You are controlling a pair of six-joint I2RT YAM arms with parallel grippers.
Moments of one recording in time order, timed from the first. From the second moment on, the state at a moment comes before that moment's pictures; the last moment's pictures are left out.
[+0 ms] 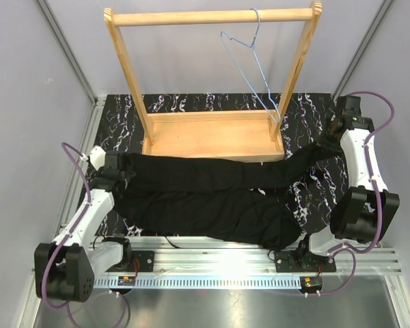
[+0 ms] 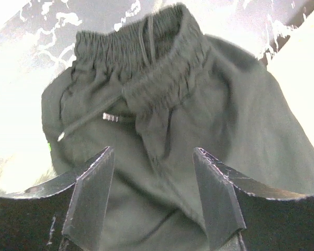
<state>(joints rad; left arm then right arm) -0.09 1.03 0.63 -0.45 -0.48 -0.77 -0.20 1.53 1.41 -0.88 0.07 0.21</state>
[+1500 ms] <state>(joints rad) 0.09 0.67 0.74 -0.55 -0.34 -0.67 -0.20 1.22 1.34 -0.94 0.17 0.22</state>
